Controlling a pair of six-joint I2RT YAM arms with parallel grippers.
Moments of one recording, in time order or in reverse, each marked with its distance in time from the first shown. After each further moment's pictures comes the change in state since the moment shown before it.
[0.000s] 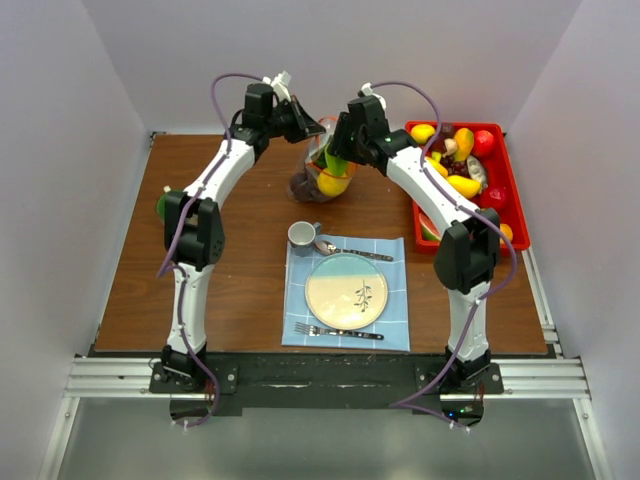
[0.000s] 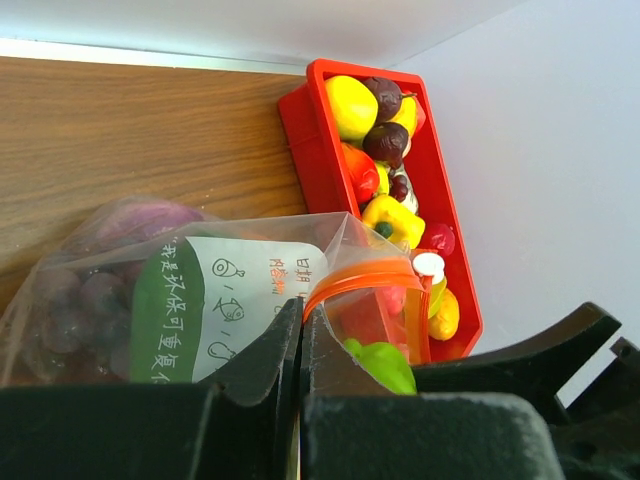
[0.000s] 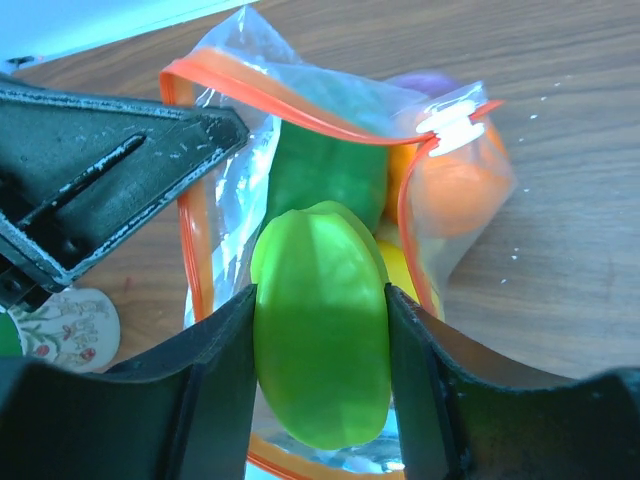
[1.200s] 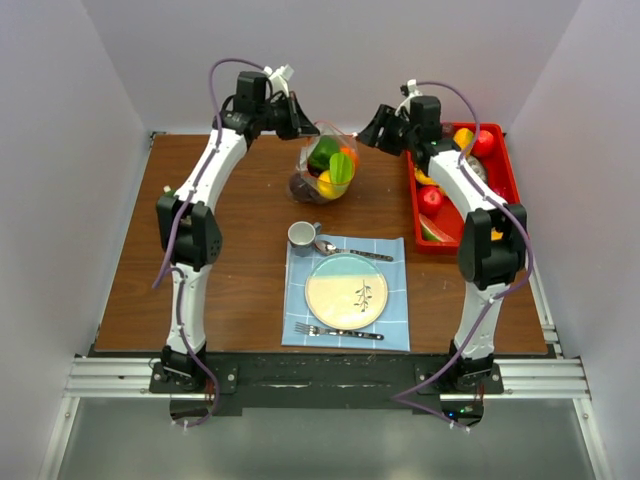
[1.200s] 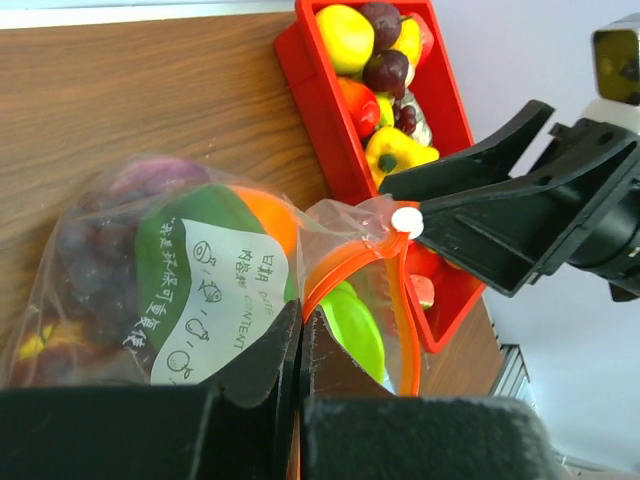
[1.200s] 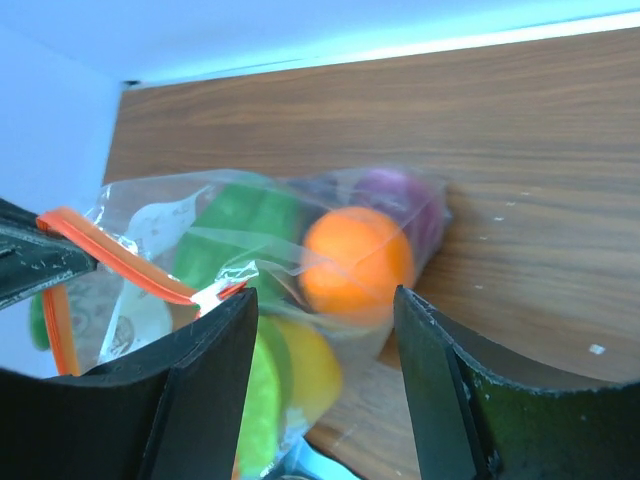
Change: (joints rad) left arm 0.017 -0.013 0.173 -0.325 0.091 0.212; right arm -0.280 -0.048 -0.237 0.364 -0.463 -0.106
